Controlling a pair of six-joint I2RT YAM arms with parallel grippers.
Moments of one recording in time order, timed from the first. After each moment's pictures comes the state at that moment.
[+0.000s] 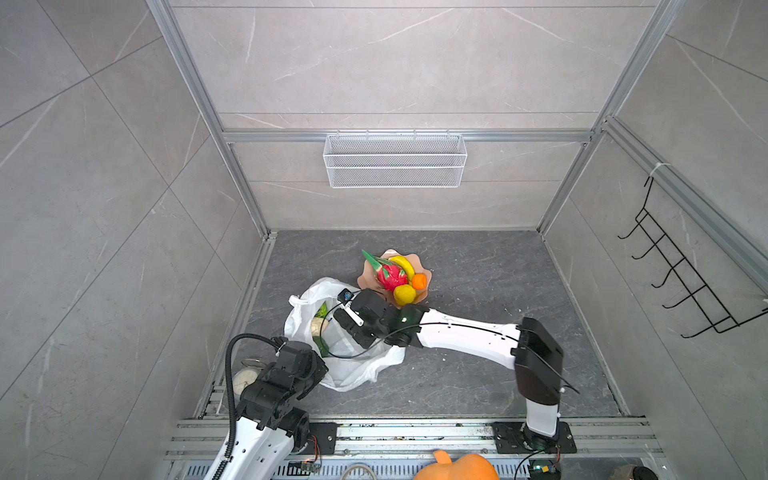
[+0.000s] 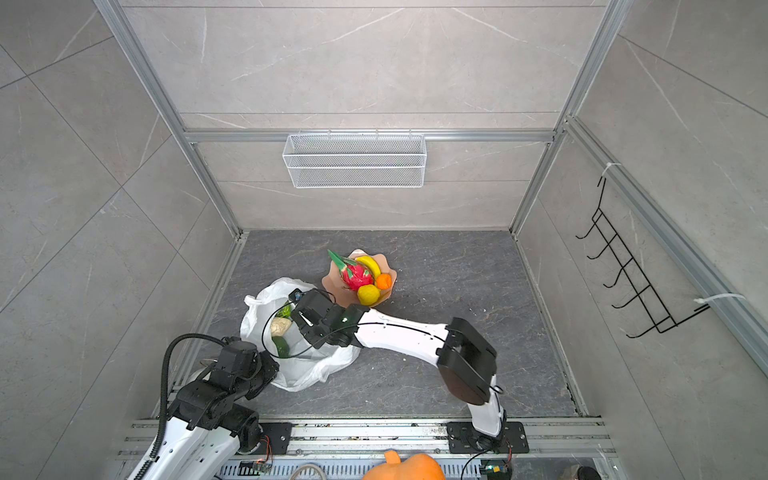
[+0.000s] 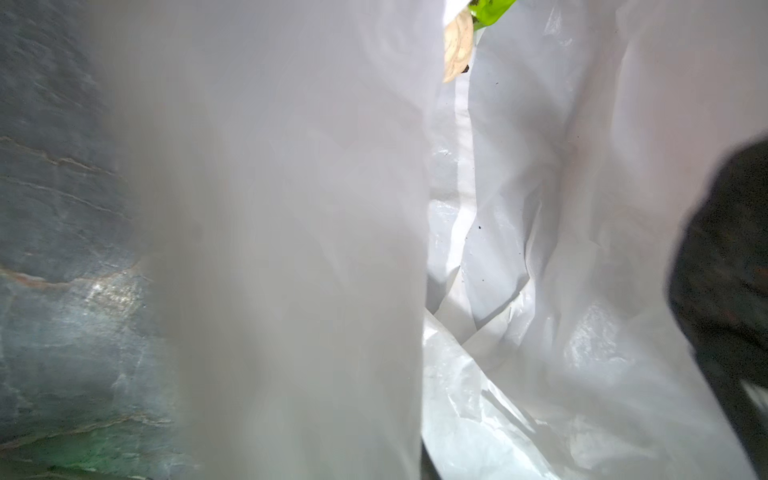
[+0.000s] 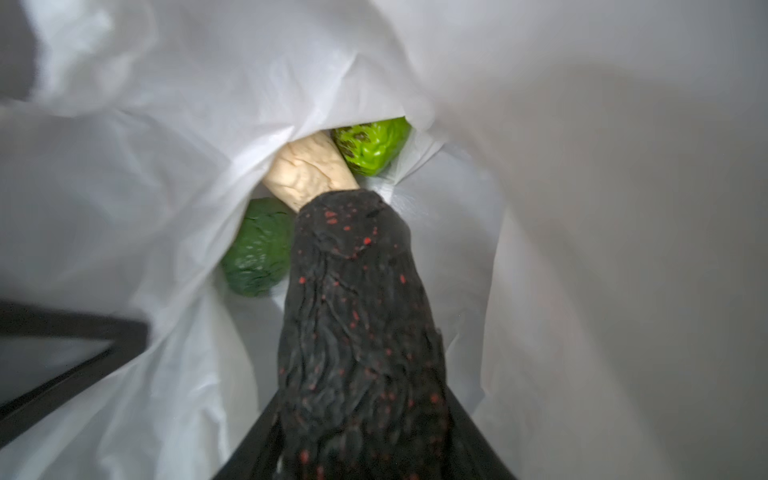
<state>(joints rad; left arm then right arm) -0.37 0.43 0.45 -0.96 -0.04 -1.05 1.12 1.85 1.51 -0.44 0.11 0.14</state>
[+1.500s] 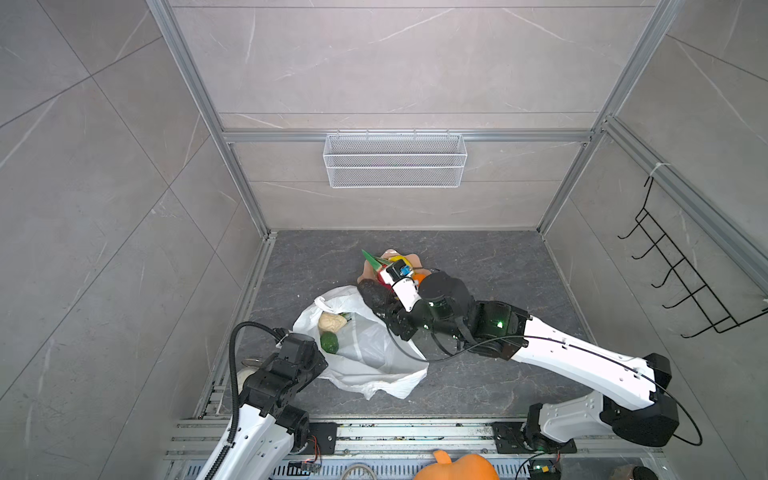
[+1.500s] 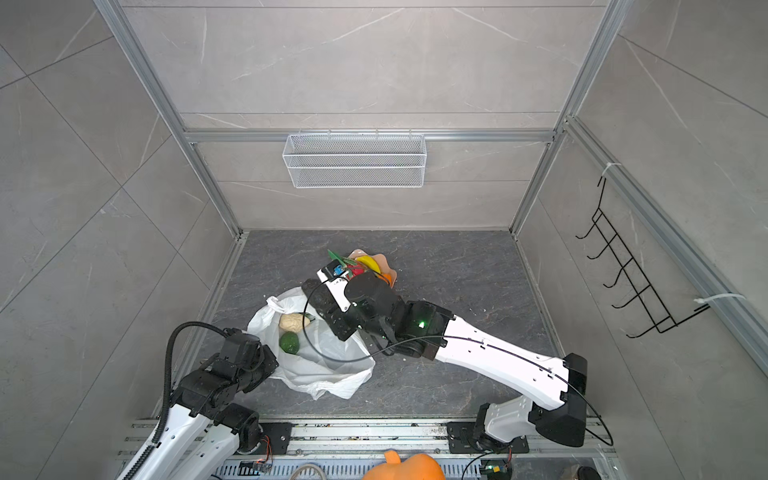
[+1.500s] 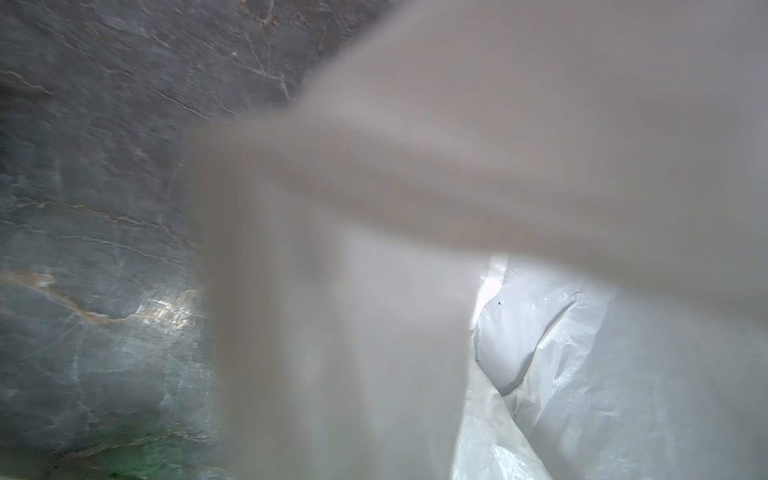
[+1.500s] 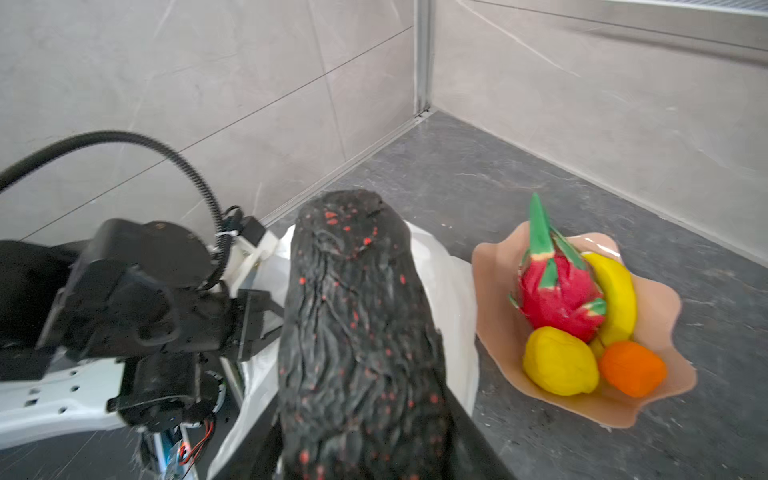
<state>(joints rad) -0.37 0.51 0.51 -0.98 -0.13 -0.98 1.07 1.41 1.46 -0.53 0.13 0.22</state>
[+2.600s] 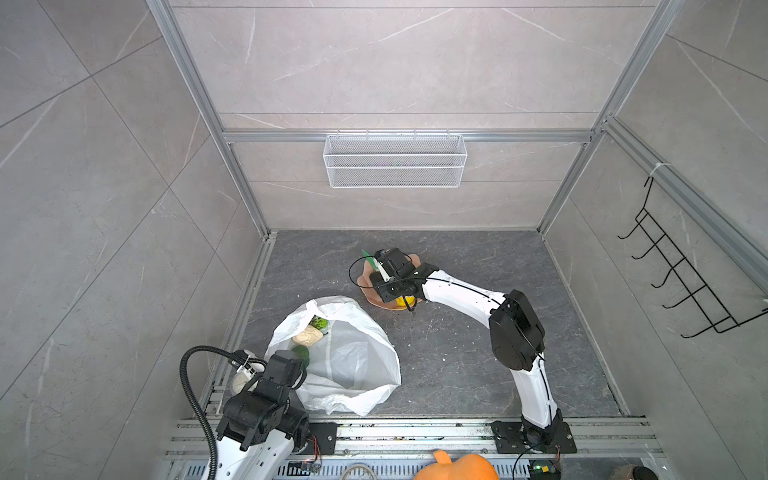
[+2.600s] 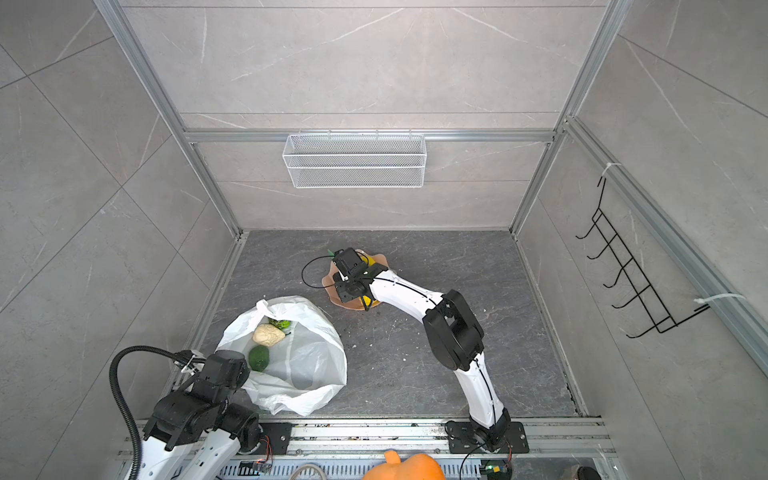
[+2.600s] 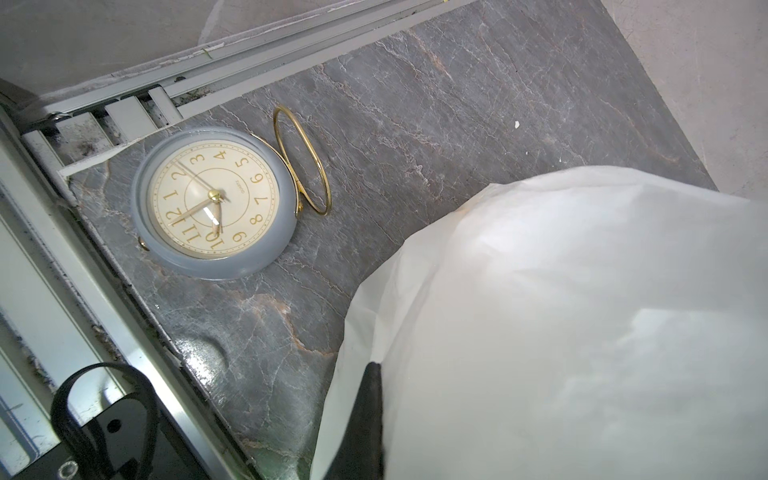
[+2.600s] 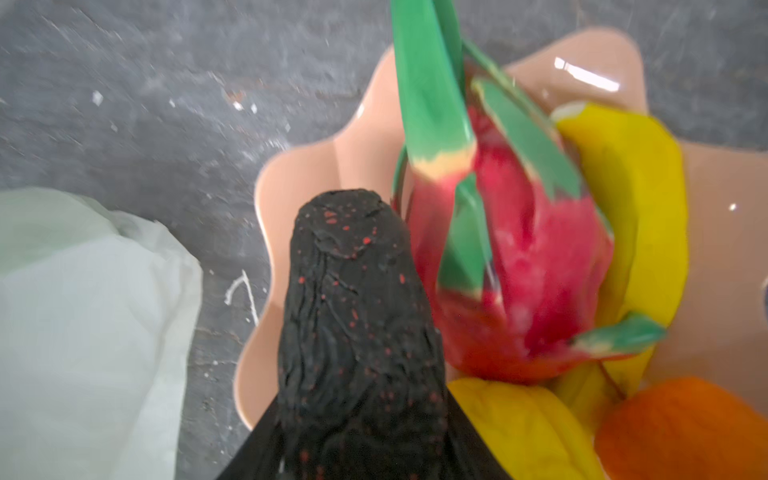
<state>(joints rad) -0.37 0.33 0.57 -1.24 -0.54 -1.21 0.78 2.14 1.75 -0.56 0.07 0.21</state>
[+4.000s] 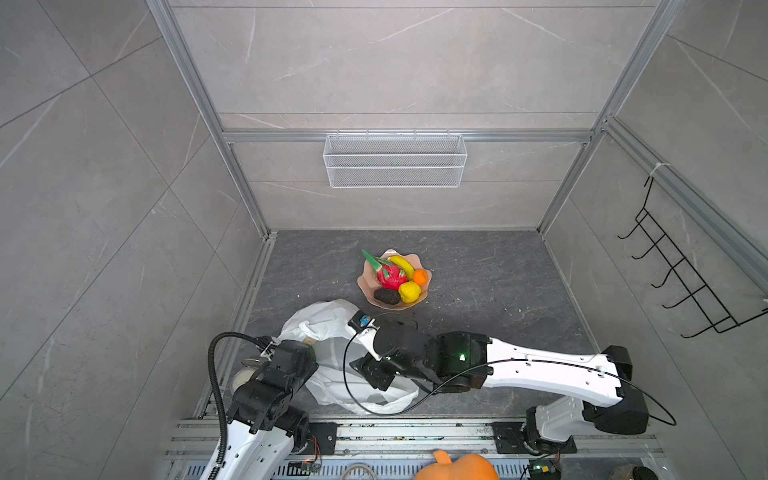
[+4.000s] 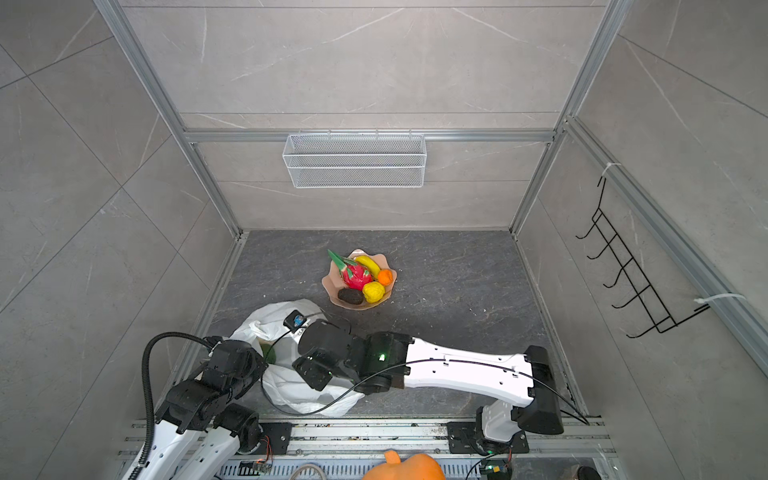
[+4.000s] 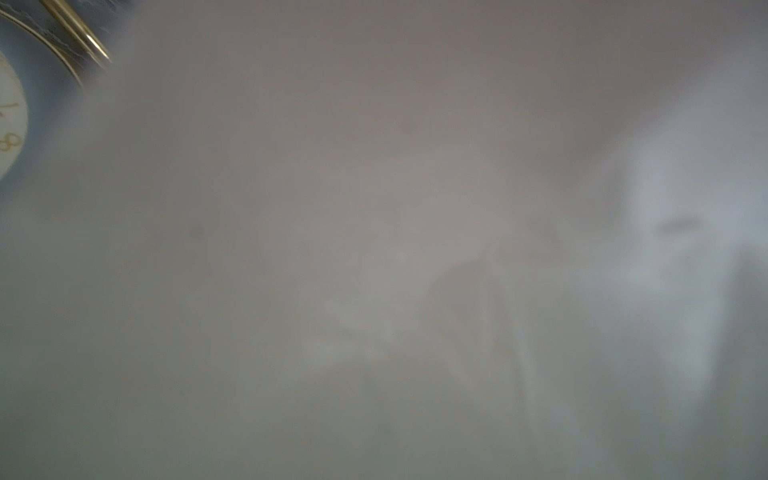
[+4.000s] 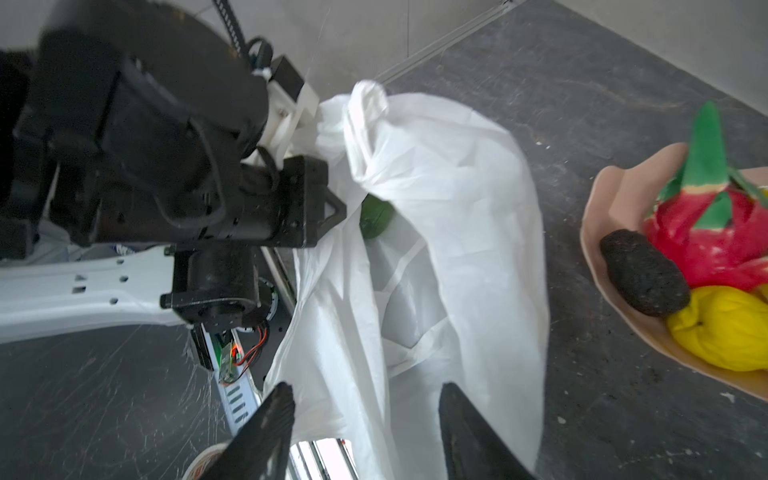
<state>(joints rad) -0.37 0.43 0.54 -1.06 -0.23 -1.08 1.39 1.57 1.50 -0.64 0.19 0.32</state>
